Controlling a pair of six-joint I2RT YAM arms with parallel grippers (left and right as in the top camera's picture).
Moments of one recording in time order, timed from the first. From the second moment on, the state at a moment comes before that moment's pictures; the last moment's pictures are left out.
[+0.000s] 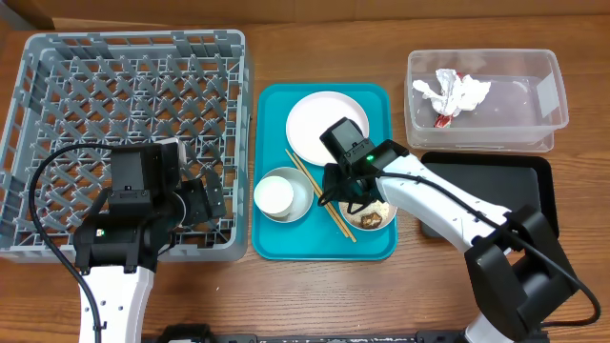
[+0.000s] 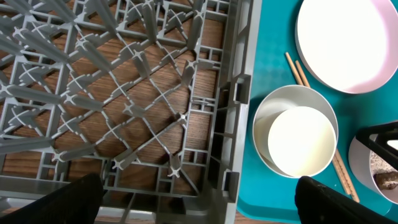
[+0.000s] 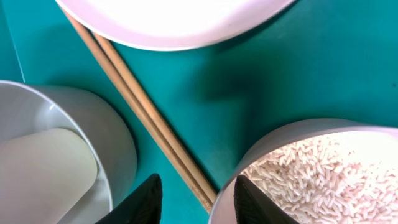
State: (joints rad) left arm 0.02 1.05 1.04 -1.03 0.07 -0.20; right arm 0.64 1.81 1.22 -0.70 -0.09 0.72
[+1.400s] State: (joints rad) left arm 0.02 1.05 1.04 -1.04 0.07 -0.20; right arm 0.62 1.86 1.48 -1.02 0.00 0.66
